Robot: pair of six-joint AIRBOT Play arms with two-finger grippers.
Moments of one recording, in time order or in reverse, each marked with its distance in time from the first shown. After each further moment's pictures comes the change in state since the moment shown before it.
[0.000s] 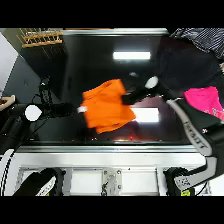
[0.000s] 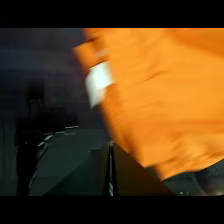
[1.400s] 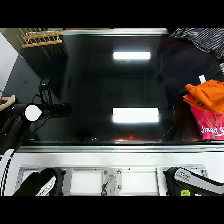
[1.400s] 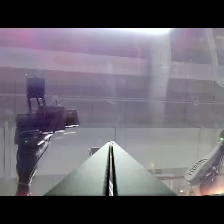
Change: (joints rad) left arm 0.000 0.000 0.000 0.000 -0.007 0.000; right arm -0.845 0.338 -0.045 -0.512 -0.100 0.457
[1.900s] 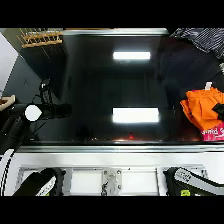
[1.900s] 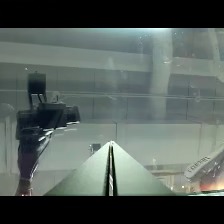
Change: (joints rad) left arm 0.000 0.000 0.000 0.003 -0.018 0.000; right arm 0.000 0.019 -0.217 -0.230 0.170 0.068
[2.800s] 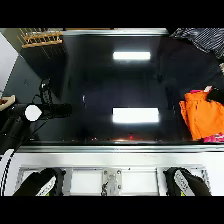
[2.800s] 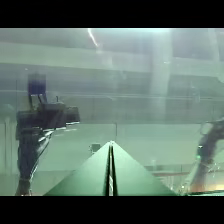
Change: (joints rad) left arm 0.000 0.000 0.000 -0.001 0.004 0.000; right arm 0.285 0.401 -0.048 0.330 -0.101 -0.320
